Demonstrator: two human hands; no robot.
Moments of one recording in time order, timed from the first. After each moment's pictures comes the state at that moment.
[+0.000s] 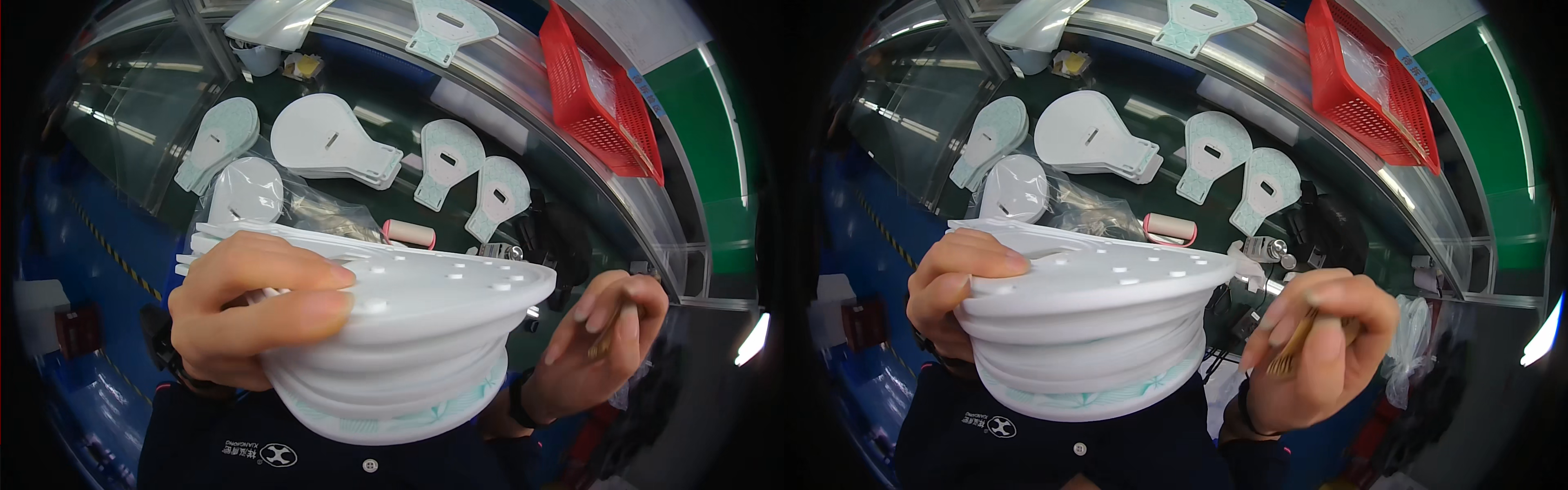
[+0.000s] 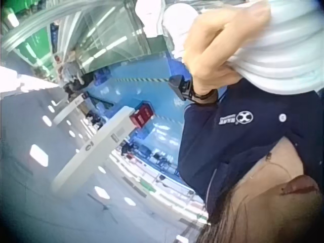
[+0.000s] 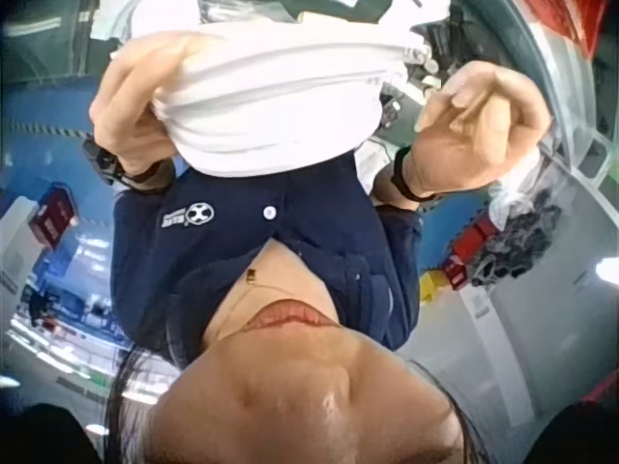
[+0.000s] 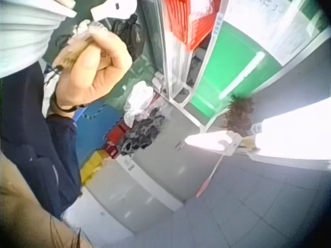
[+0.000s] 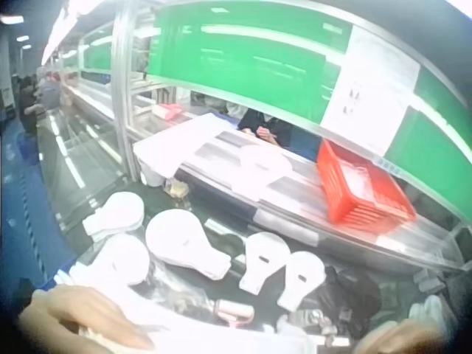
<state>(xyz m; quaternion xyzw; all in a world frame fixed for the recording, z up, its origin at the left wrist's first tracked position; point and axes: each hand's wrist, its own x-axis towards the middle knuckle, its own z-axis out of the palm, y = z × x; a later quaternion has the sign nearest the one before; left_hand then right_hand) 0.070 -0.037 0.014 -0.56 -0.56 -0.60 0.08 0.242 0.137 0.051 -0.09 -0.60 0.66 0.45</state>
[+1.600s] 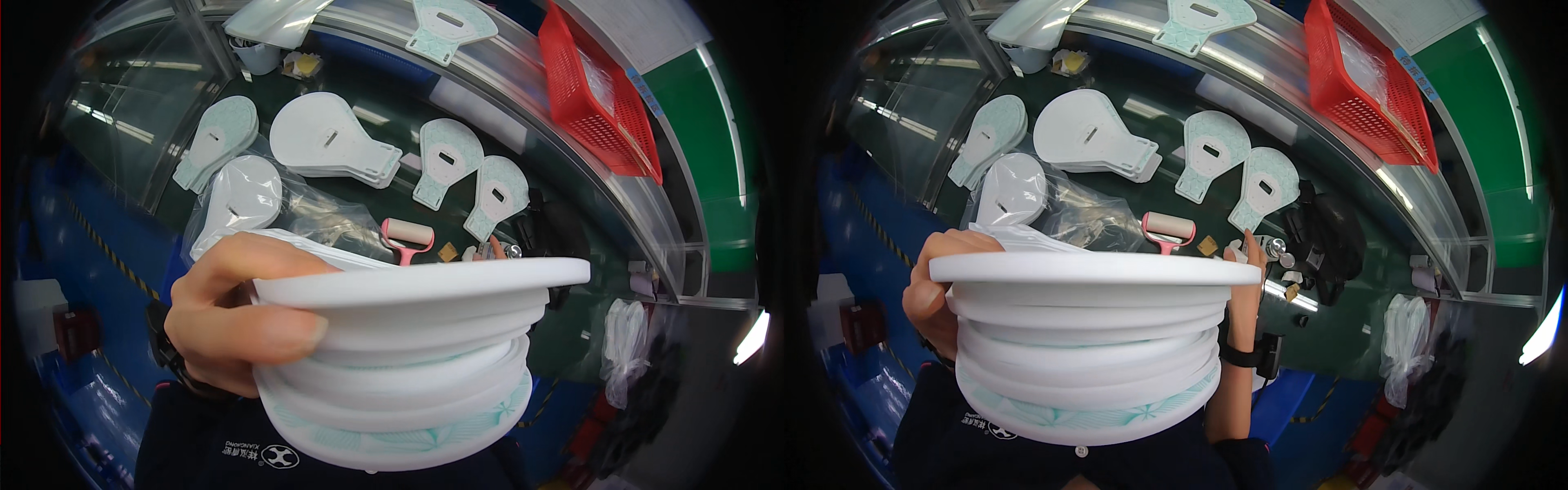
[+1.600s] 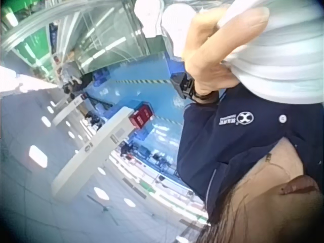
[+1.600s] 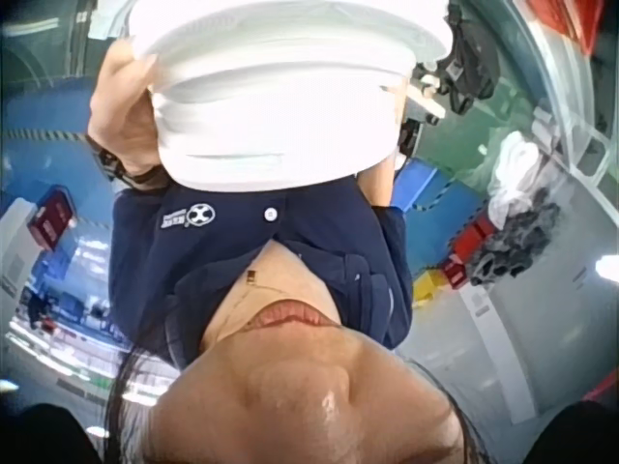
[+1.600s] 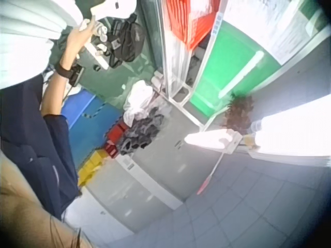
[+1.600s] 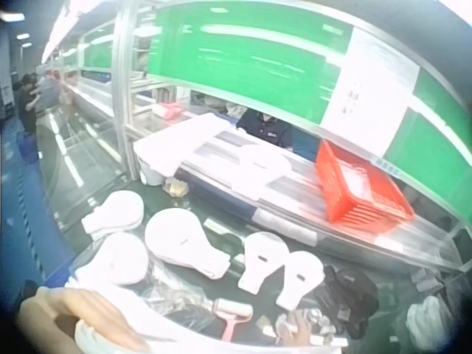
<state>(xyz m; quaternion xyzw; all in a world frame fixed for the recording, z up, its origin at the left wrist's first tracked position) 0.070 -0.043 0.003 -0.57 -0.54 -0.61 0.07 0.262 0.196 -0.160 -0.40 -0.81 0.38 0.21</state>
